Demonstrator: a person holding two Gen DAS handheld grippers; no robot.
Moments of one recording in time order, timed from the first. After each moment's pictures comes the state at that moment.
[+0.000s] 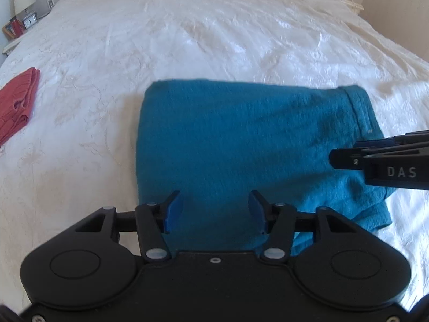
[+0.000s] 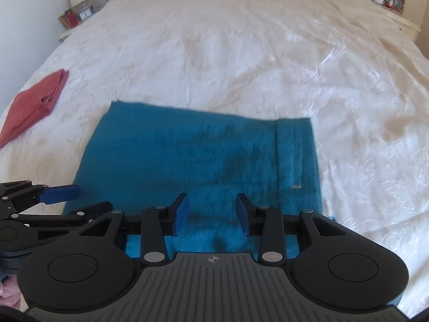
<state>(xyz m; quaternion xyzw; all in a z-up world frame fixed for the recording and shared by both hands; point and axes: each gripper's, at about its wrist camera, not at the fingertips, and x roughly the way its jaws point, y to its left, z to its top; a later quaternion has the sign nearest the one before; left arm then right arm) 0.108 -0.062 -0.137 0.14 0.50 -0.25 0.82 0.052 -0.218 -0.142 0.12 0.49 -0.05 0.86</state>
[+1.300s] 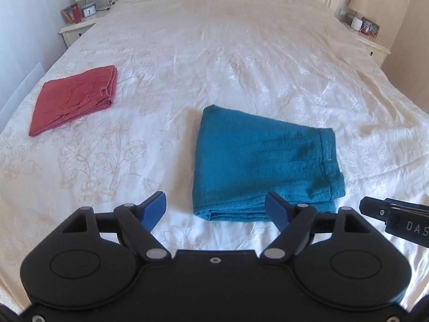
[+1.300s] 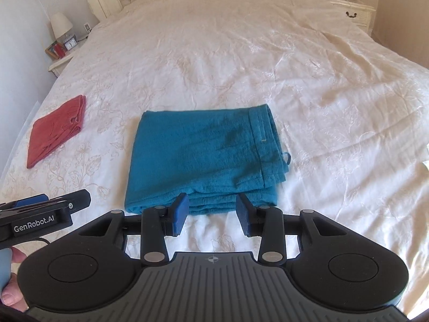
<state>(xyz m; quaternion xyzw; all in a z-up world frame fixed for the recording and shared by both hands) 0.006 0.012 0.037 0.06 0.47 -0.17 0.86 -0.090 -0.173 0.003 0.18 0.45 -0.13 0.87</state>
